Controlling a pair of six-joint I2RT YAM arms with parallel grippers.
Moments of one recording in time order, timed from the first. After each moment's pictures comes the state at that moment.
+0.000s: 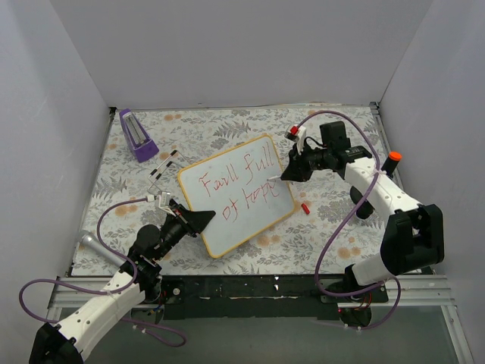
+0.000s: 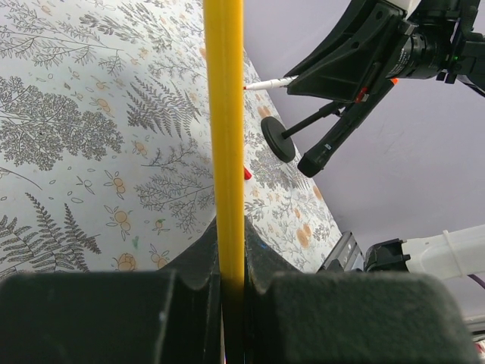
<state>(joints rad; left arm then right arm) -0.59 0.38 0.02 0.41 0.12 -0.87 0.30 1.47 1.14 -0.51 -0.81 -0.38</state>
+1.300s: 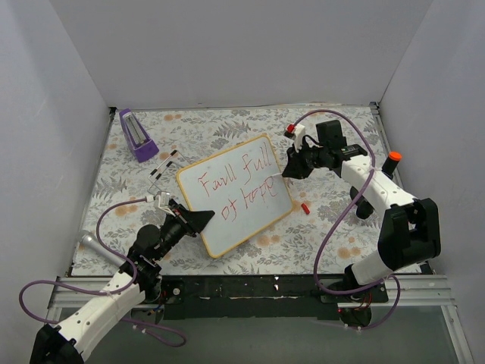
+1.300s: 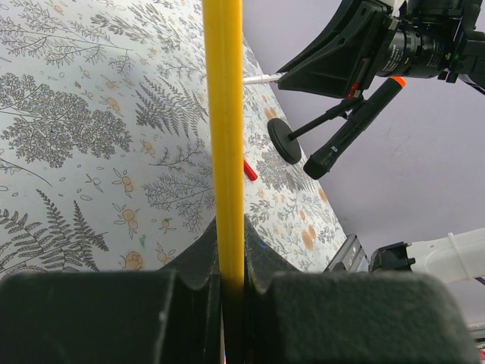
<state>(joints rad) -0.59 0.37 0.02 0.39 0.11 -0.86 0.32 1.51 1.16 -0.48 -0.67 -0.33</state>
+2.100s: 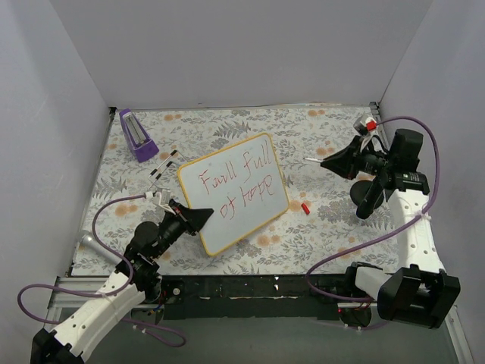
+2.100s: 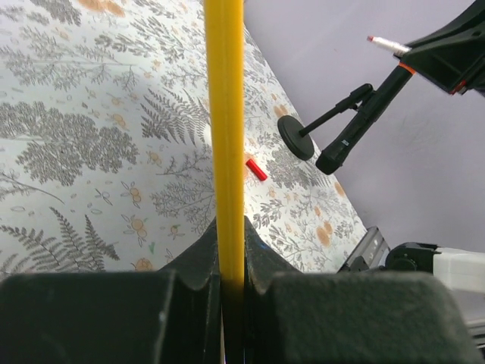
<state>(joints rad) -0.59 0.33 0.08 0.28 0.11 -0.78 -0.10 1.12 1.04 -0.41 -1.15 -0.27</state>
